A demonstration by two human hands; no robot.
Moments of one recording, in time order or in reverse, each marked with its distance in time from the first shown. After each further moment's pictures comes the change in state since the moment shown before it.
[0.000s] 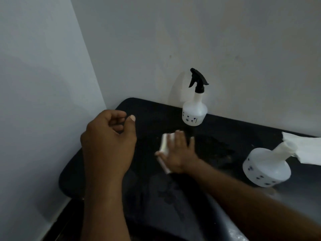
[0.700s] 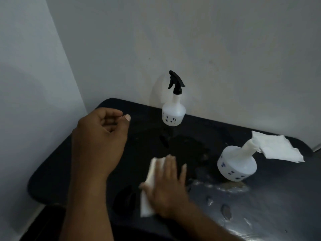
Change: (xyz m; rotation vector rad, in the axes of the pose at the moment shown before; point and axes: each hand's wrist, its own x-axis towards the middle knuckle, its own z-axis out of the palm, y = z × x) left_hand -0.011 0.014 0.017 -0.156 -0.166 -0.010; right_hand -0.103 0.000 0.052 0.064 0.210 0.046
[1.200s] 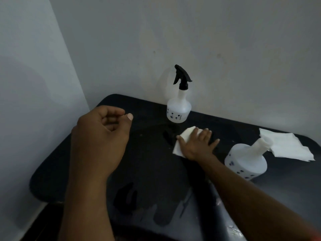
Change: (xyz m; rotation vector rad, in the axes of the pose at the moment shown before) left_hand 0.005 -0.013 -0.005 -0.026 -0.029 -0.027; right_hand 0.112 0.085 -0.042 0.045 -0.078 0.478
